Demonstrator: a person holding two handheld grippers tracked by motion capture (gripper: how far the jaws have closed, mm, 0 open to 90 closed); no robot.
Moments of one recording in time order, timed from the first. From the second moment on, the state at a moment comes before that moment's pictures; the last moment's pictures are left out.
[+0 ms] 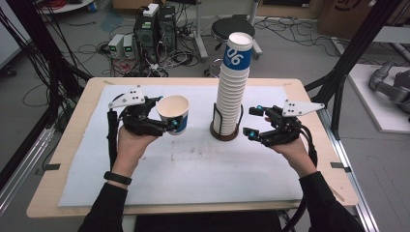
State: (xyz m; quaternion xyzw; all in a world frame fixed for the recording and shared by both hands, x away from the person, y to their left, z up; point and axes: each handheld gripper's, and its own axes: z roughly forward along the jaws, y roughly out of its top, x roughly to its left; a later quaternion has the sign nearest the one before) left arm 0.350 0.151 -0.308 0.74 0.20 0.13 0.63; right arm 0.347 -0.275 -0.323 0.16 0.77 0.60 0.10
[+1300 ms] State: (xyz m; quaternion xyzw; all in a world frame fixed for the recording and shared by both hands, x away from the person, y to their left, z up) left arm 0.381 0.192 -0.384 0.70 0.33 0.22 0.59; right arm 0.347 -0.280 -0.327 0.17 0.77 0.59 0.13
